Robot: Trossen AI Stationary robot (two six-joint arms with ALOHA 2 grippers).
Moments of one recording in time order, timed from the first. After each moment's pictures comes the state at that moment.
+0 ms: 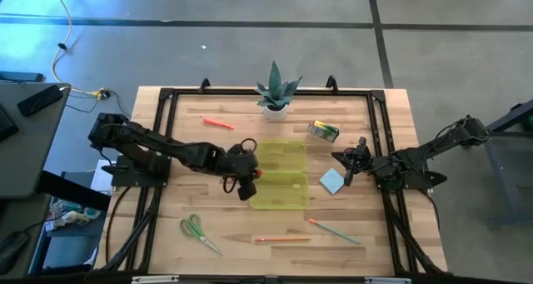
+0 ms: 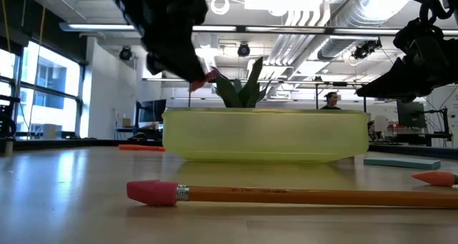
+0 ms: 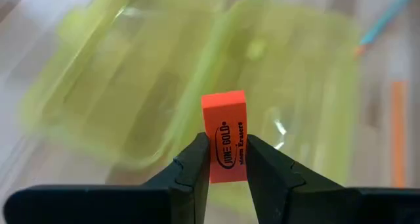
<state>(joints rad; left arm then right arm) -0.05 1.55 0.97 -0.28 -0.21 -0.45 0.38 0.42 0.01 0.06 0.76 0.33</state>
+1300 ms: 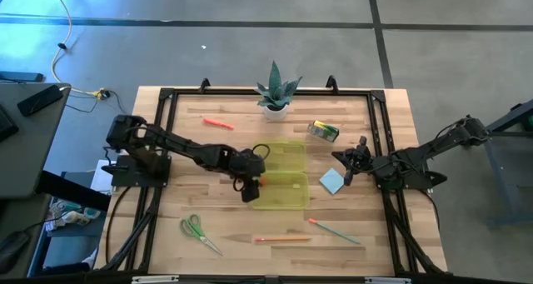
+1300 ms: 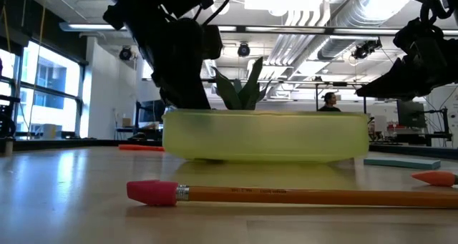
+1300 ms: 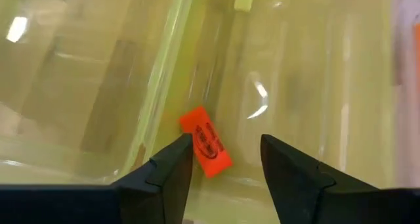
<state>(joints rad) 0.02 1.70 0.97 -0.21 -0.02 -0.33 0.38 0.42 0.02 0.05 0.77 0.31</state>
